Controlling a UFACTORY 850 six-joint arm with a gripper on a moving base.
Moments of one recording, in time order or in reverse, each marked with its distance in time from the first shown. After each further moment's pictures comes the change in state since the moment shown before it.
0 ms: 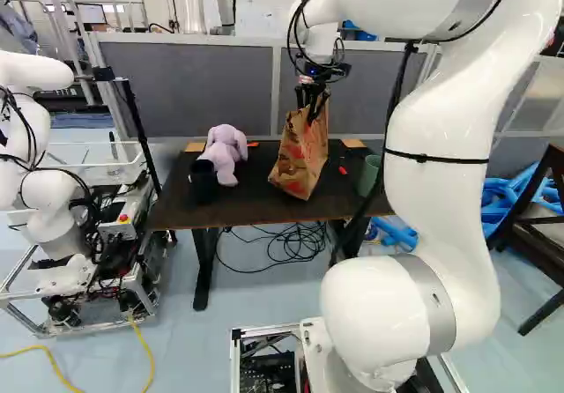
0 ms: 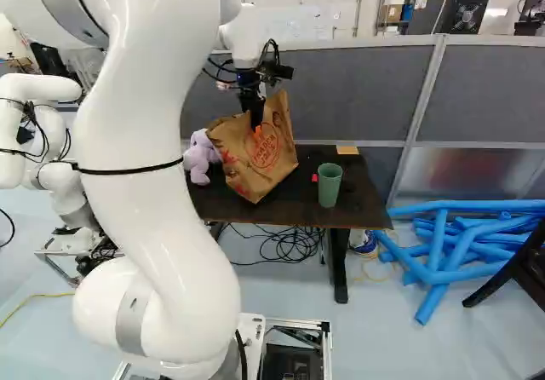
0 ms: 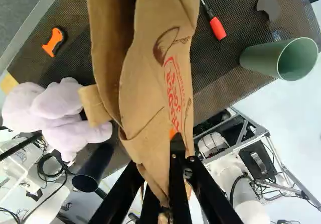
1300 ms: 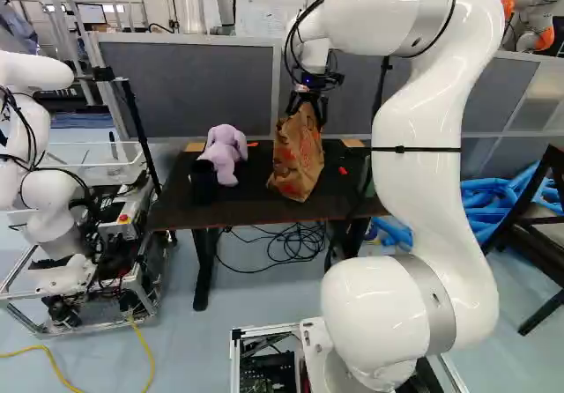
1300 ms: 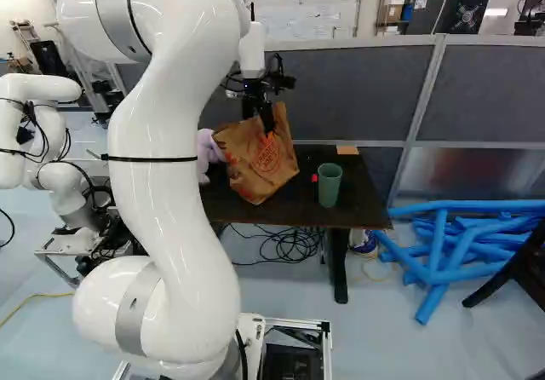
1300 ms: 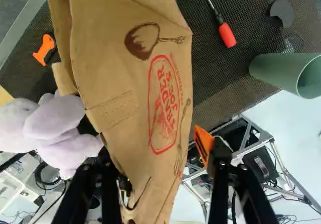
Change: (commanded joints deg) arm -0.1 -7.2 -5.6 0.0 -0.1 0.0
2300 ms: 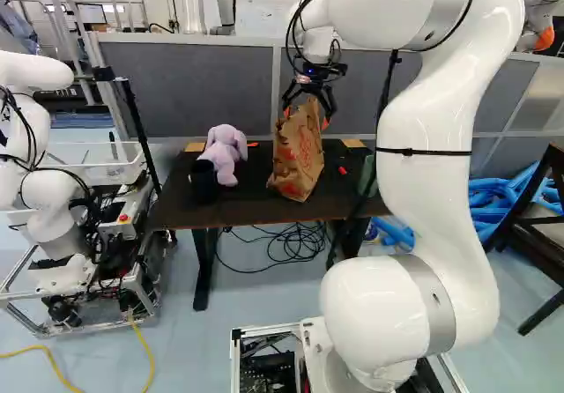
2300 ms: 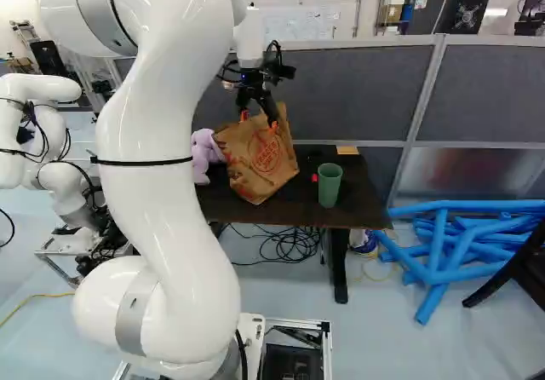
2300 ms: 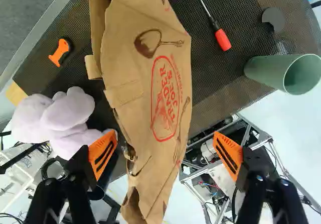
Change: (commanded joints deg) arm 0.0 4.1 0.2 0.0 -1.4 0.0
